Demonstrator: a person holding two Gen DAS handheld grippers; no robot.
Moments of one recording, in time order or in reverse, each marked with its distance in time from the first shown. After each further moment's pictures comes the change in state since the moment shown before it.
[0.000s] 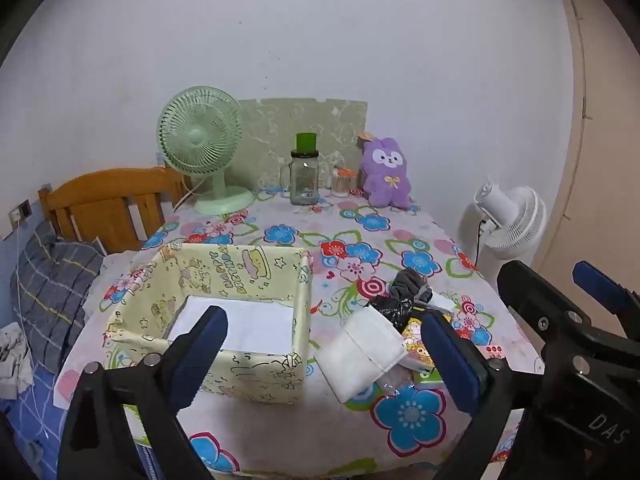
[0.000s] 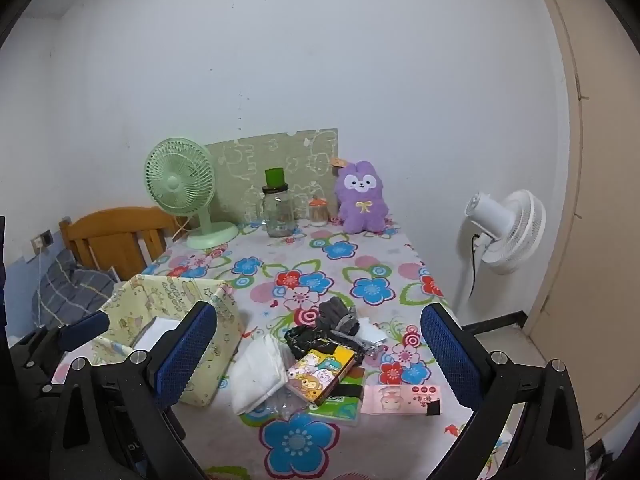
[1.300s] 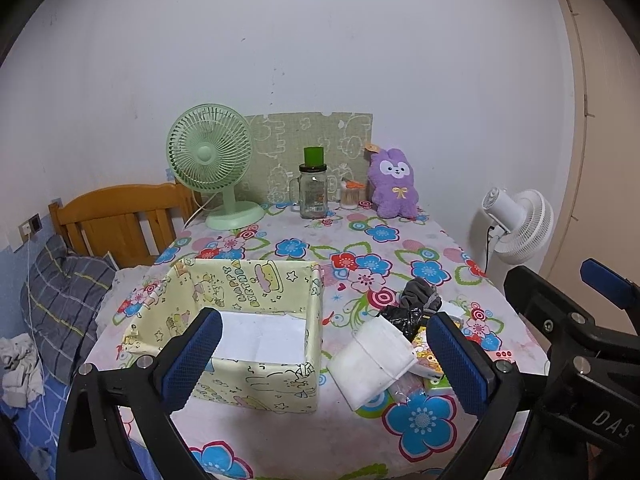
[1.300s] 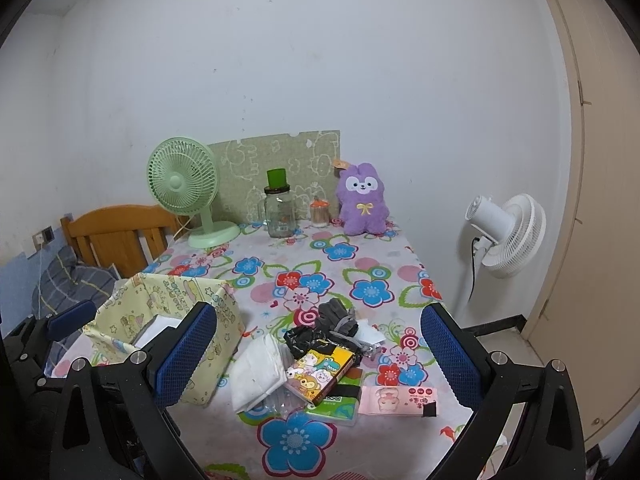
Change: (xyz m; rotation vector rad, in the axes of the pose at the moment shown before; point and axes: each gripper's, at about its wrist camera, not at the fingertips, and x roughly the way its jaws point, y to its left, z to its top) left arm -0.005 -0.001 -0.003 0.029 -0.049 0.040; right arm 0.009 0.002 0.003 -0.028 0.010 -0.005
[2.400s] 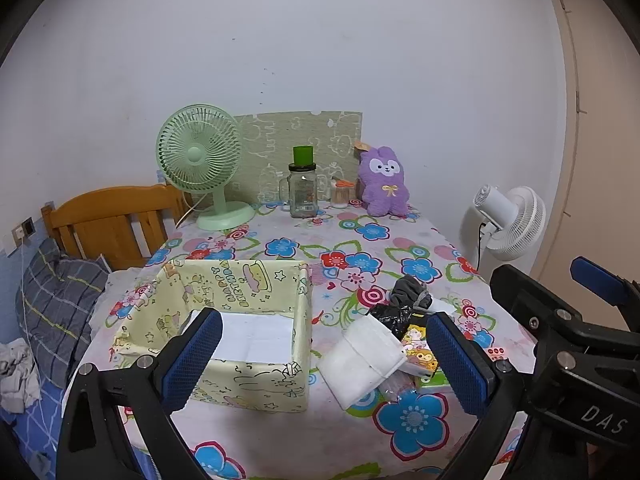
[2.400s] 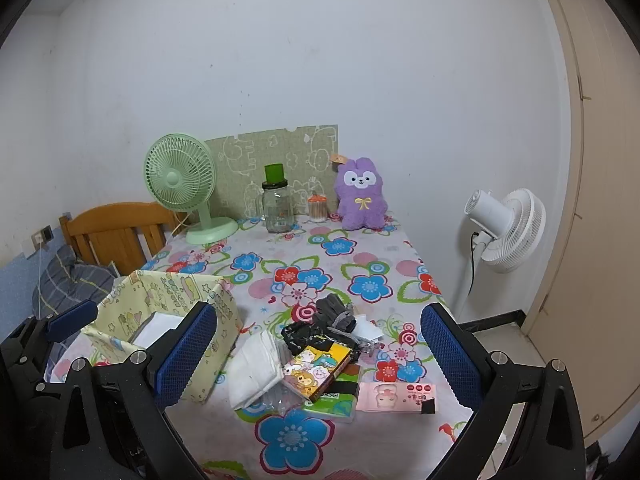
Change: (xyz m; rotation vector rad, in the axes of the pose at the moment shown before) left arm 0.000 -0.005 -0.001 0.016 0.001 -0.031; right arm 0.001 -0.003 -0.005 0.003 0.006 -0.001
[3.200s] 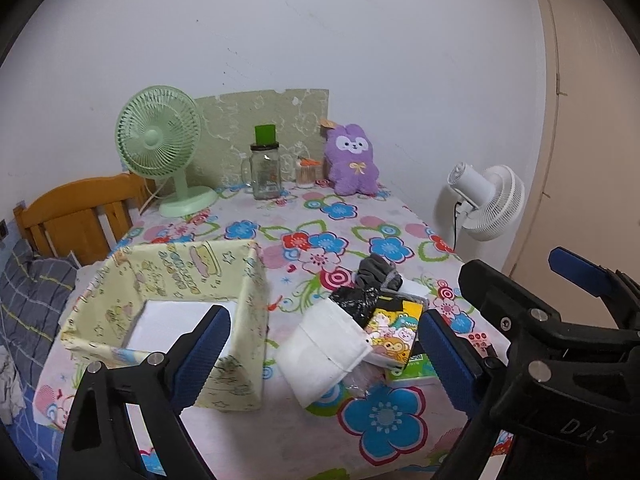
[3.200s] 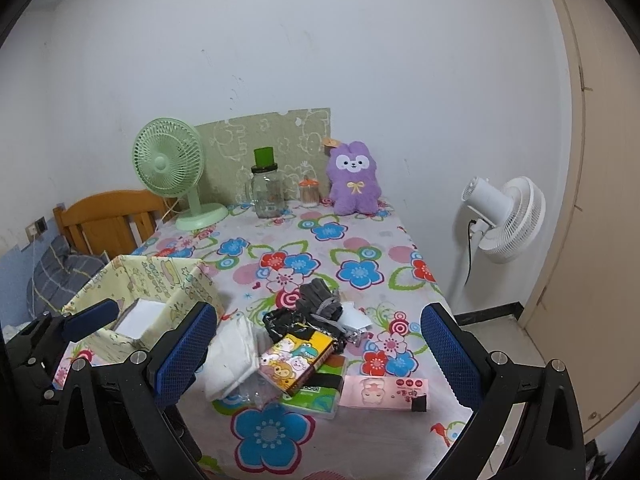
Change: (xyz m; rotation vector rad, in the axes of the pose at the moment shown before) left arm 0.035 -0.029 -0.013 0.034 0.063 -0.096; right arm 0.025 -0.019 -0.010 0.004 0.058 -0.010
